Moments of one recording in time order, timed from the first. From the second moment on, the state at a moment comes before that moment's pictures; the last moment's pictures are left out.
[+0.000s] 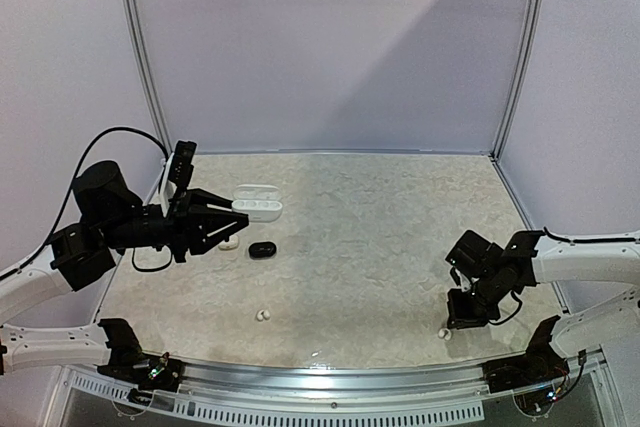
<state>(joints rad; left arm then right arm) -0.79 0.75 0.67 0.07 0.56 -0.25 0.80 1.21 0.57 -0.77 -0.09 0.85</state>
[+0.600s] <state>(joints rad) -0.79 0.75 0.67 0.07 0.56 -0.24 0.81 1.16 0.51 -0.69 -0.20 0.88</state>
